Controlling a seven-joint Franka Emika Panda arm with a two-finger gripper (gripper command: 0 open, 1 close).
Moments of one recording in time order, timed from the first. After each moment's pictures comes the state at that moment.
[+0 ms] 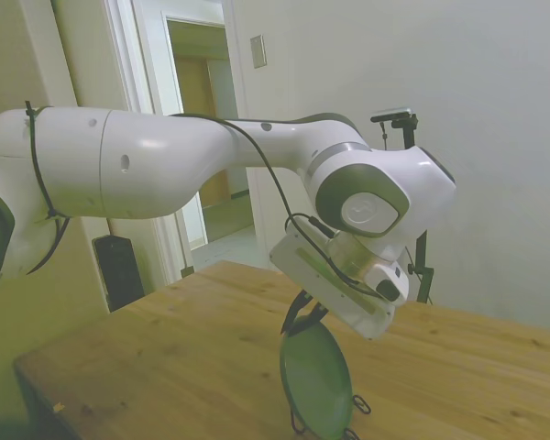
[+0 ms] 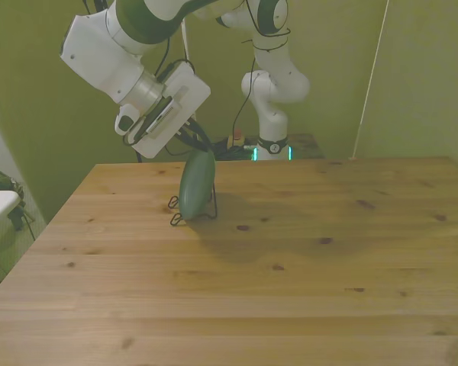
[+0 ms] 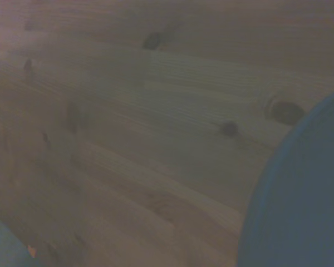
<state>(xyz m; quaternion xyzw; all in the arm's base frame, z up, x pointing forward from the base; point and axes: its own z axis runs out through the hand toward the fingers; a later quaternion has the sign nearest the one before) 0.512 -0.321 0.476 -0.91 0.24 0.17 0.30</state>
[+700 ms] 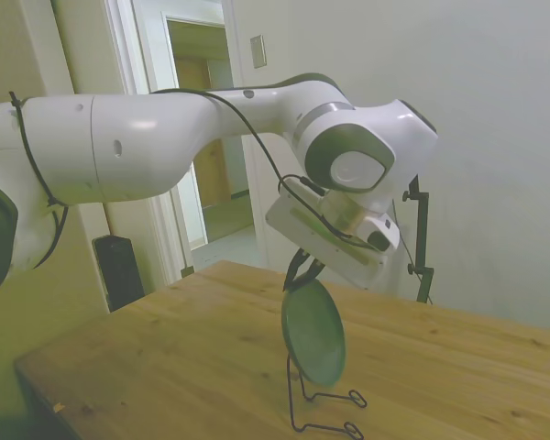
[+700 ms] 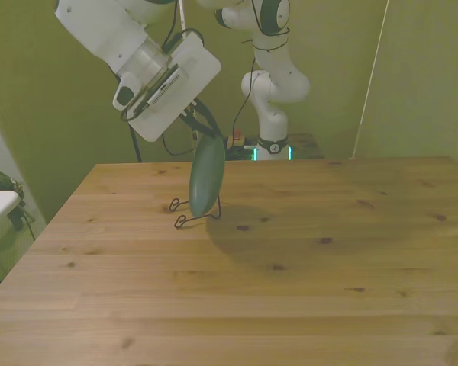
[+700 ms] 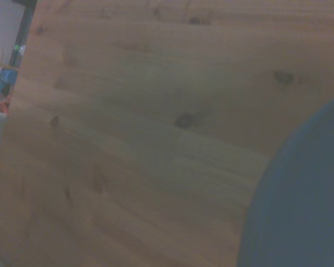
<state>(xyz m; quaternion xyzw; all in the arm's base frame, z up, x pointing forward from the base) 0.548 -0.293 0.553 -0.92 0.23 0.09 0.31</state>
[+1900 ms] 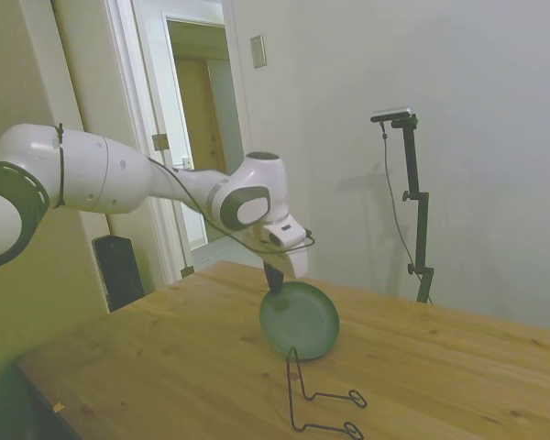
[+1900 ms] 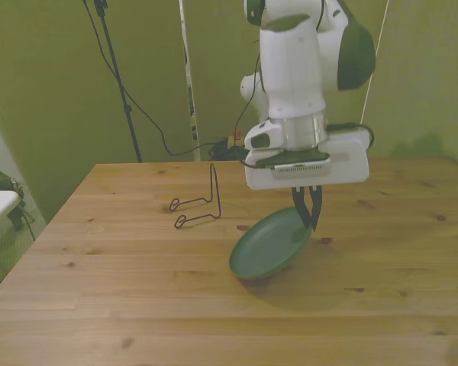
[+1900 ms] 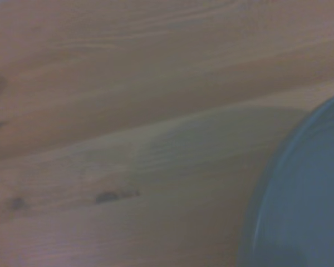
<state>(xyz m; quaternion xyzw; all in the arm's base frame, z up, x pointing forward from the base) 0.651 -0.052 0.425 -0.86 0.51 -0.04 0.09</state>
